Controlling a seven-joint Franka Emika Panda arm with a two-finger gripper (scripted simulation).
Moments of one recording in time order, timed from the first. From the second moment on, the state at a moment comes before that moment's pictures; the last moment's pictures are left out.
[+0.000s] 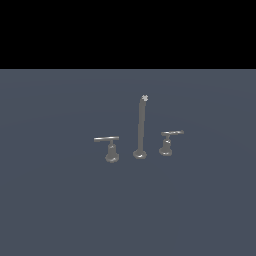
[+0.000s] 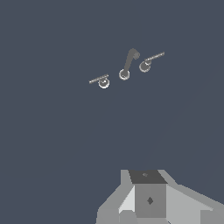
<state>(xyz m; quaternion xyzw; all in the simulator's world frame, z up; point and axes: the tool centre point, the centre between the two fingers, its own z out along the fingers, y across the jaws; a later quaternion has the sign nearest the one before) -0.238 0.036 0.438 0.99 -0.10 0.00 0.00</state>
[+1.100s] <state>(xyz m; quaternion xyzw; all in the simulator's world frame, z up) -0.161 0.093 0.294 0.94 -0.34 0.00 0.00</state>
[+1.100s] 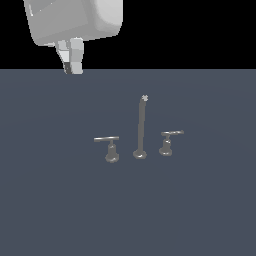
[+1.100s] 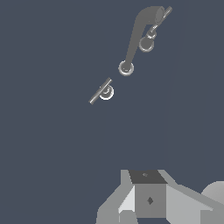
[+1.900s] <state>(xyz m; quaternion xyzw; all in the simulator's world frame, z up) -0.100 0.107 0.205 0.88 -0.48 0.00 0.00</state>
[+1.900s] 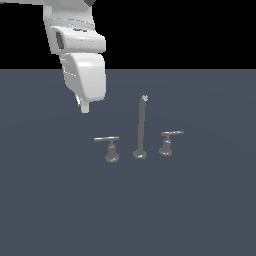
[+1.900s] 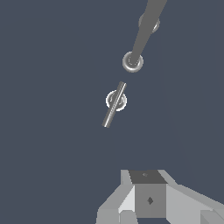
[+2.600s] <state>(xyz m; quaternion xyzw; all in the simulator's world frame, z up) -0.051 0.102 0.136 0.81 -0.58 0.00 0.00</state>
